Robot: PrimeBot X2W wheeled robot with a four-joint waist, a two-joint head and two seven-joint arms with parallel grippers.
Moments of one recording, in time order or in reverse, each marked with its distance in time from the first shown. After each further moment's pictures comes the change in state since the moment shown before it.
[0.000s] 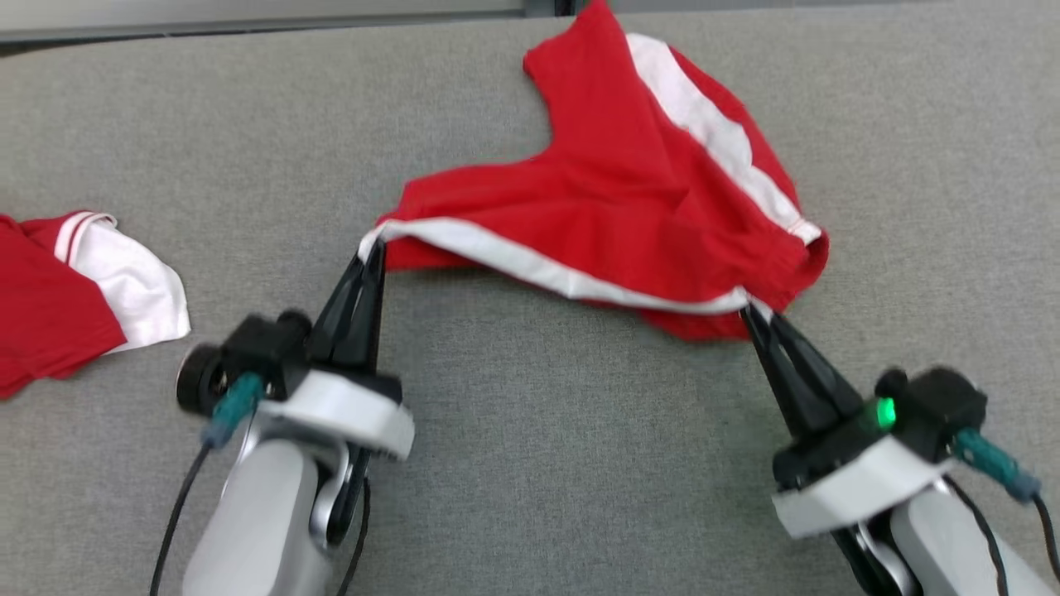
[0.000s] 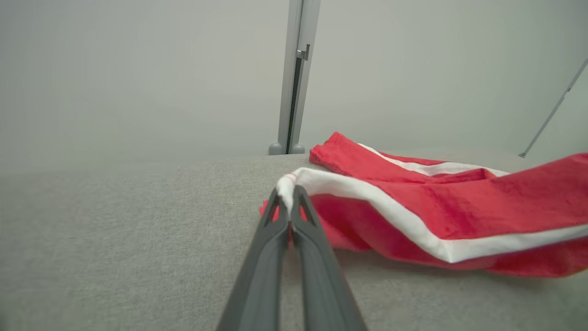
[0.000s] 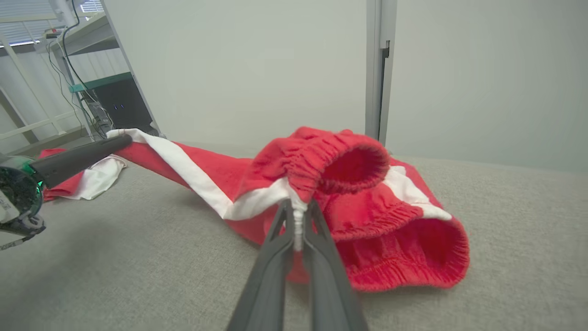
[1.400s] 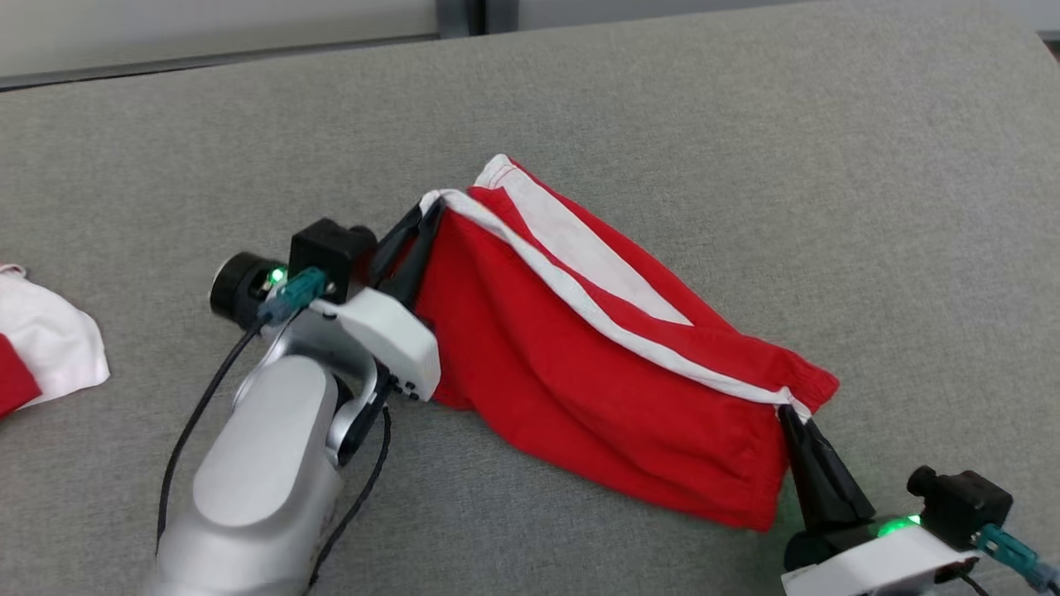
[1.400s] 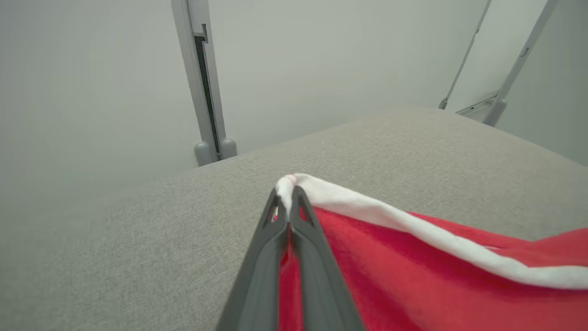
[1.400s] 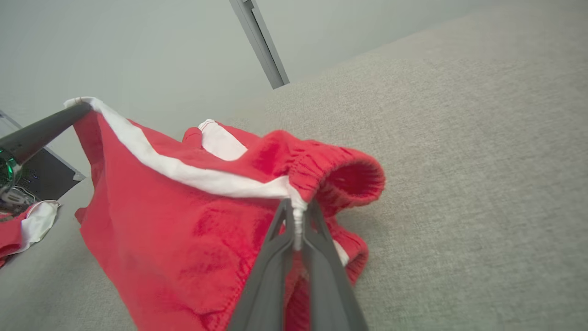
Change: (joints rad) left arm -0.114 0.039 -0.104 0.018 0.020 -0.060 0.202; right arm 0.303 0.111 -0.157 -0.006 0.172 0.000 0.000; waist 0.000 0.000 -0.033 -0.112
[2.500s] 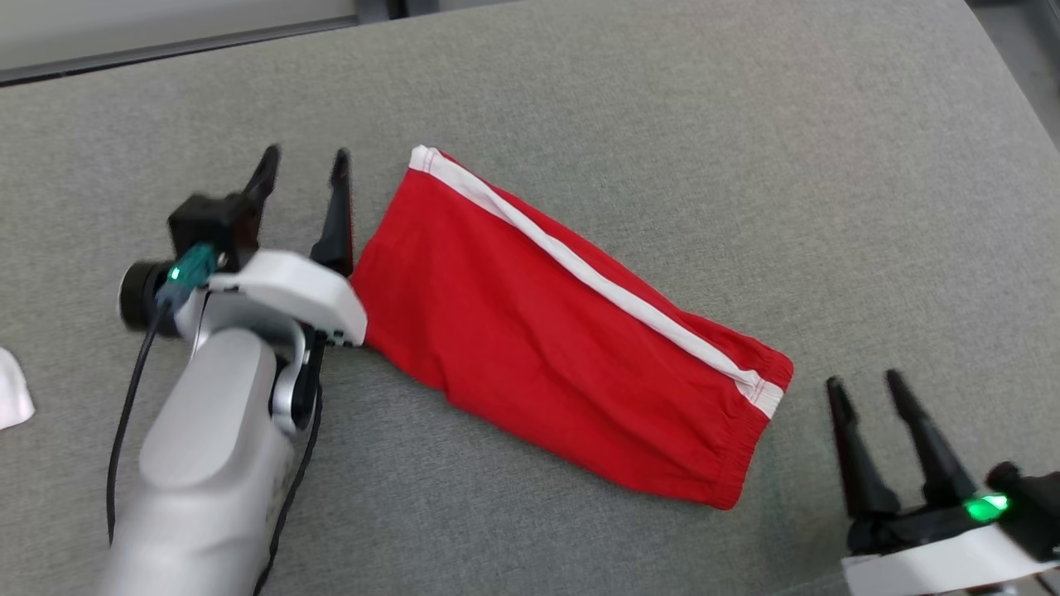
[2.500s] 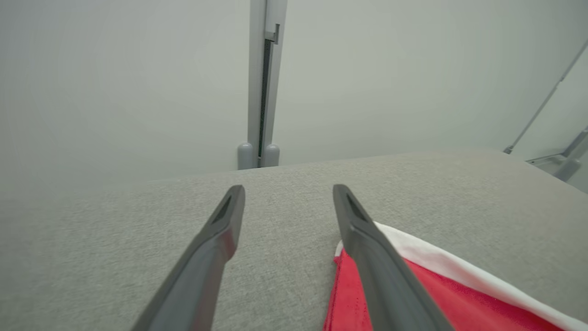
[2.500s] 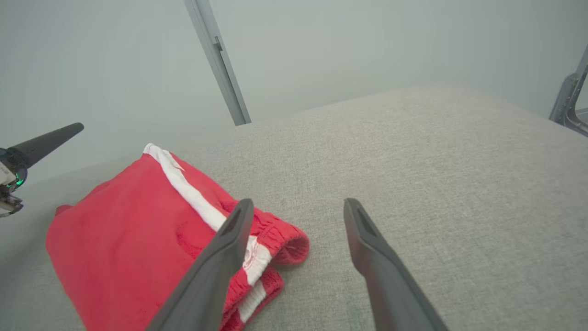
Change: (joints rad) left arm -0.193 0.020 0.020 0.347 -0.150 0.130 -0.202; right arm 0.047 -0.011 -0.109 -0.116 -0.113 0.000 -0.001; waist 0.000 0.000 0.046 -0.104
